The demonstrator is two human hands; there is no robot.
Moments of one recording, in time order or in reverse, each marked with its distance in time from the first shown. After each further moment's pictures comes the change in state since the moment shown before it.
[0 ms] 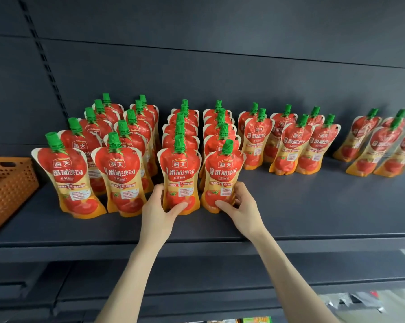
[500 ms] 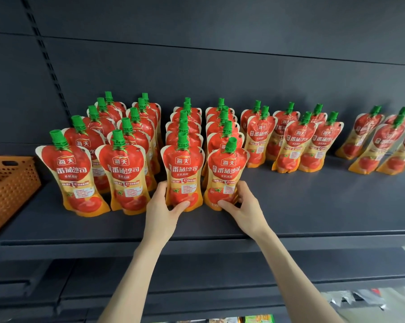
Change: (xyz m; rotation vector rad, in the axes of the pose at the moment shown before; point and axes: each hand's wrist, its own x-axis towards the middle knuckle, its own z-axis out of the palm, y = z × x) left_hand -0.001 0.000 -0.002 0.029 -0.018 0.031; right_hand -0.003 -0.003 0.001 -0.096 -0.029 0.019
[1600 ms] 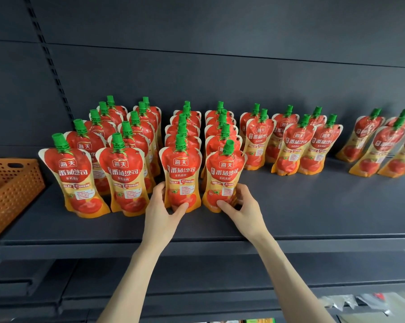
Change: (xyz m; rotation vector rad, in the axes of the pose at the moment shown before) left_hand -0.004 0.001 0.002 0.024 0.050 -0.011; right_hand -0.004 -0.003 -0.001 -0.005 0.044 0.032
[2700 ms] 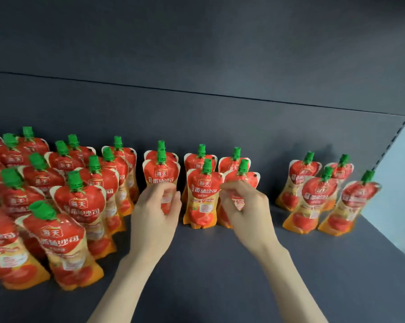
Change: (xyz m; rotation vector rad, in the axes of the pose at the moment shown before) left_hand 0.068 0.174 0.230 0.154 0.260 0.361; right_hand 0.115 0.015 -0.260 -0.286 0.171 -0.433
